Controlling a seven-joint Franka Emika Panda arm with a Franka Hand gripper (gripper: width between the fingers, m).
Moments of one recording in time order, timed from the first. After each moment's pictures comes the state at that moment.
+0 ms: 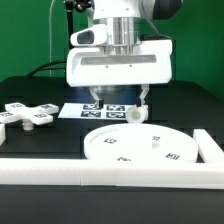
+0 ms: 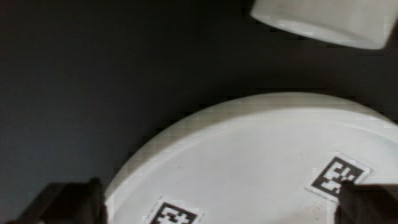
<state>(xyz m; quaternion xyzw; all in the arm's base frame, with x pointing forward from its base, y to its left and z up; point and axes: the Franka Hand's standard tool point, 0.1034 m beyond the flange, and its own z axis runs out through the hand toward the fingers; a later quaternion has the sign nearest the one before) 0.467 0.005 0.052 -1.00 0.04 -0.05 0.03</state>
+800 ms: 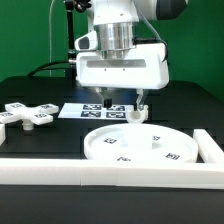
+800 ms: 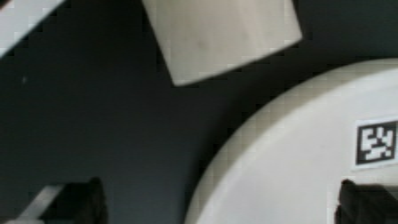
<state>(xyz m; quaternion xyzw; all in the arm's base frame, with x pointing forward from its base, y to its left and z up) 0.444 0.011 0.041 -0.94 0.33 0.00 0.07</state>
